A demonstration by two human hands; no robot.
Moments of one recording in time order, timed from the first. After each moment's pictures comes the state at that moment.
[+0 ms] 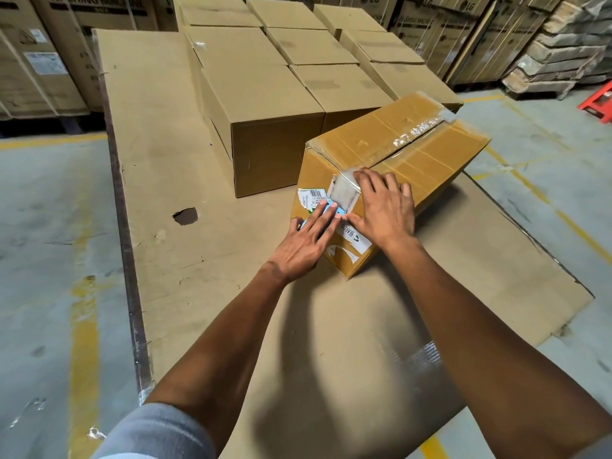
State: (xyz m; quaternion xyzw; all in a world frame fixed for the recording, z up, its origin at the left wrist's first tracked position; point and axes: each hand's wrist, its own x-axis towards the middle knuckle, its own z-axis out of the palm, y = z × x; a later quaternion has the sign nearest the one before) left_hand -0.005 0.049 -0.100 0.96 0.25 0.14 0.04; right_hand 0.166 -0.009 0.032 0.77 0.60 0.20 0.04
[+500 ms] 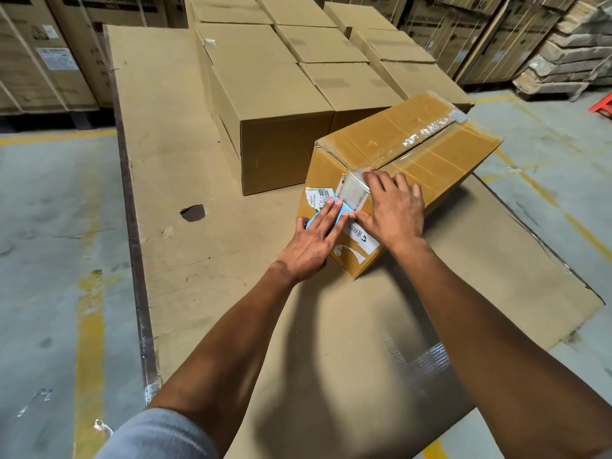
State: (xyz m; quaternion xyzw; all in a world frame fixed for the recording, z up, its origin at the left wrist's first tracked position) left_hand -0.003 0.045 -0.096 0.95 0.27 0.14 0.07; right_hand 0.165 -0.009 0.030 0.77 0.59 0.21 0.03
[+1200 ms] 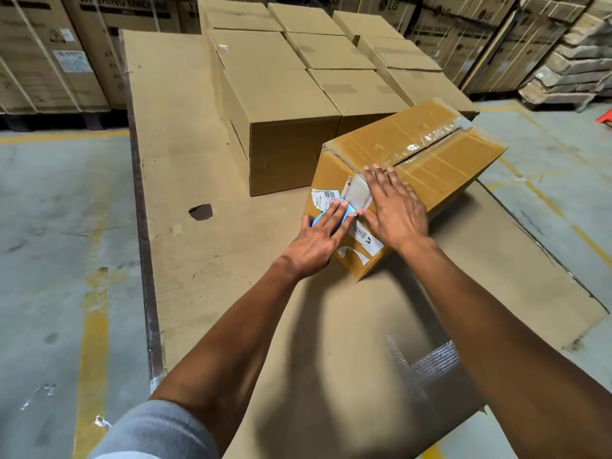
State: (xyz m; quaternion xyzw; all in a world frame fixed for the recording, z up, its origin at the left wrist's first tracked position) left_hand -0.008 0.046 -0.083 0.96 0.27 0.11 0.06; right_hand 0.165 -0.009 0.036 0.76 0.63 0.13 0.07
